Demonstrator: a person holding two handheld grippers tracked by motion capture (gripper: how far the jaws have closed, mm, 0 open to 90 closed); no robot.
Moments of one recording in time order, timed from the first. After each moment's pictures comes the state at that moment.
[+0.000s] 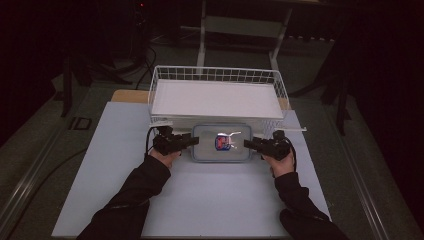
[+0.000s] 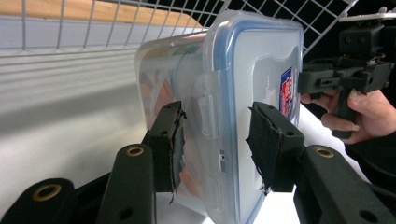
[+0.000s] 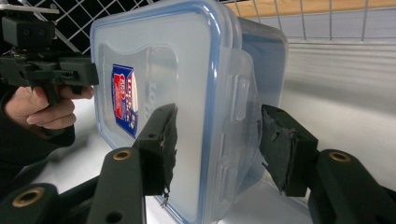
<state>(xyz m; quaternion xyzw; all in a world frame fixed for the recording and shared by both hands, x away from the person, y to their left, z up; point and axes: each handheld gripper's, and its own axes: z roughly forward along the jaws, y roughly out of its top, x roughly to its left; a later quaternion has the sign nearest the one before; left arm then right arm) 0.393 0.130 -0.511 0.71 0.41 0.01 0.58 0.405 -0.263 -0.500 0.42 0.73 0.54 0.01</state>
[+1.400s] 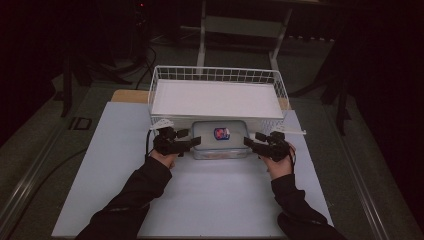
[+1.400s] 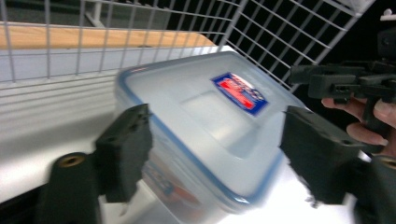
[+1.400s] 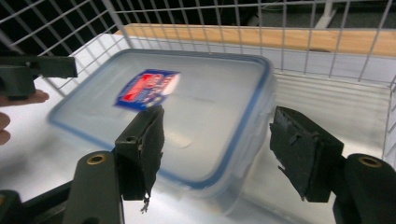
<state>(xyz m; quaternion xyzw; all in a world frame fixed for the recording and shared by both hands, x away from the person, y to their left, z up) 0.374 0.123 -0.496 0.70 0.42 0.03 0.58 0.379 -0.244 -0.477 0.44 0.73 0.51 0.13</state>
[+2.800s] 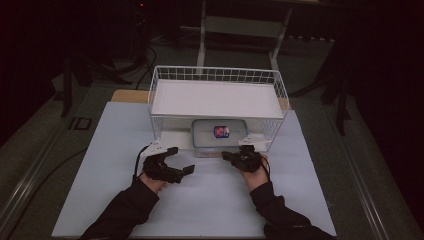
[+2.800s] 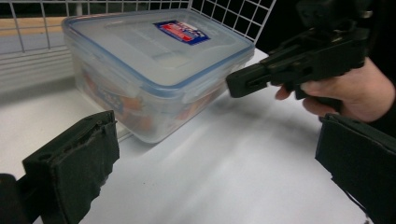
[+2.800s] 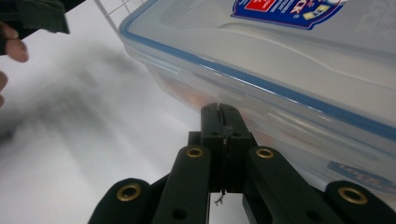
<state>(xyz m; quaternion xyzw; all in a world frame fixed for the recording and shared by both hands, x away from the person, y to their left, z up) 0.308 0.134 -0.506 0.74 0.35 0.09 0.57 0.363 -0.170 -0.511 0.38 0.80 0.46 0.08</state>
